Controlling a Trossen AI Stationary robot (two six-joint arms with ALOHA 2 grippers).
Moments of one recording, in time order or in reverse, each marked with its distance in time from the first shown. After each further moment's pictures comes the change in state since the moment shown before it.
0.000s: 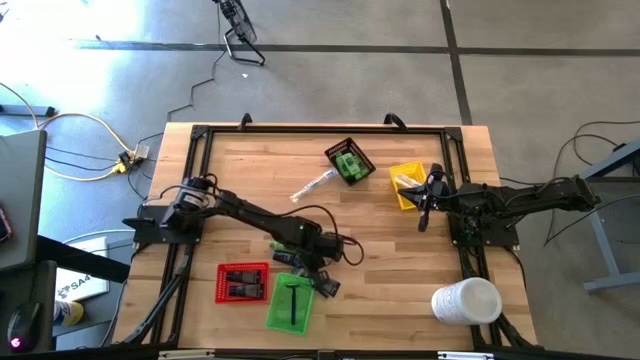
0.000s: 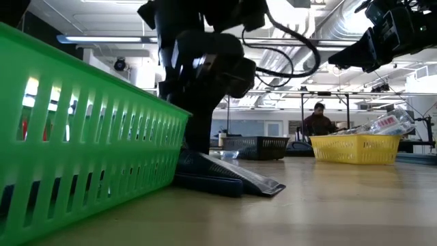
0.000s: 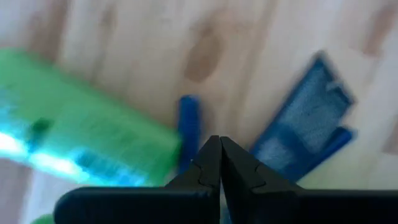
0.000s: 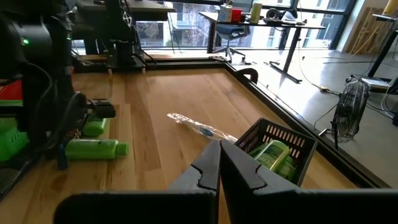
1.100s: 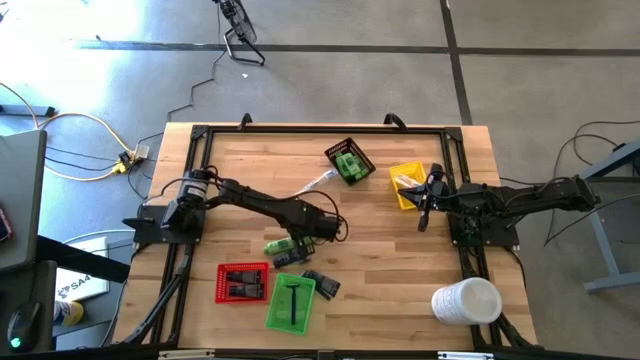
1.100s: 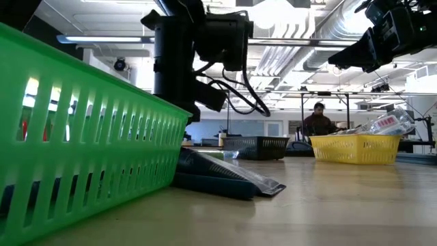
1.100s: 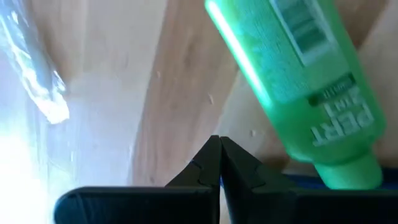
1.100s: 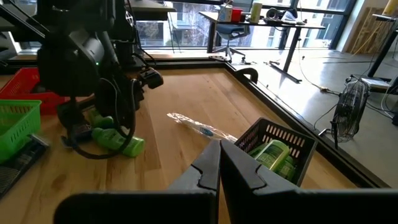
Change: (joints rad) left arm 0.113 0.000 -0.001 -0.350 -0.353 0.141; right arm 0.000 0.000 0.000 -0.001 0.000 -0.001
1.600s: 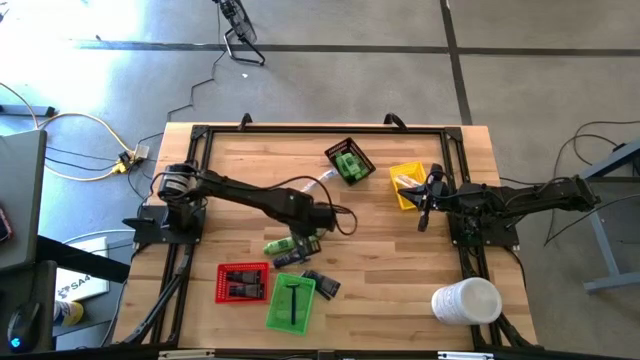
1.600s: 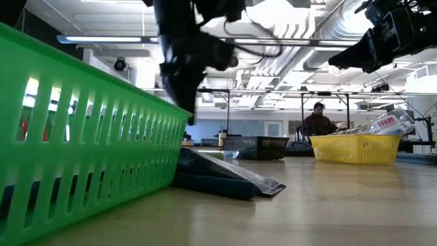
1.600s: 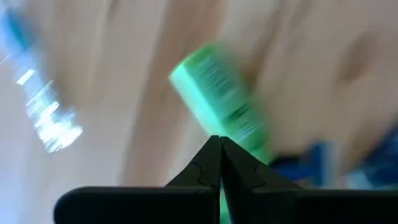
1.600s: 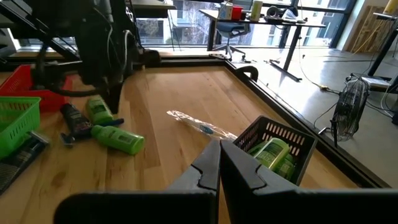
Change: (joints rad) left arm 0.006 -0.154 0.002 0.091 0.117 0.038; right arm 0.000 0.000 0.000 -0.009 0.000 0.000
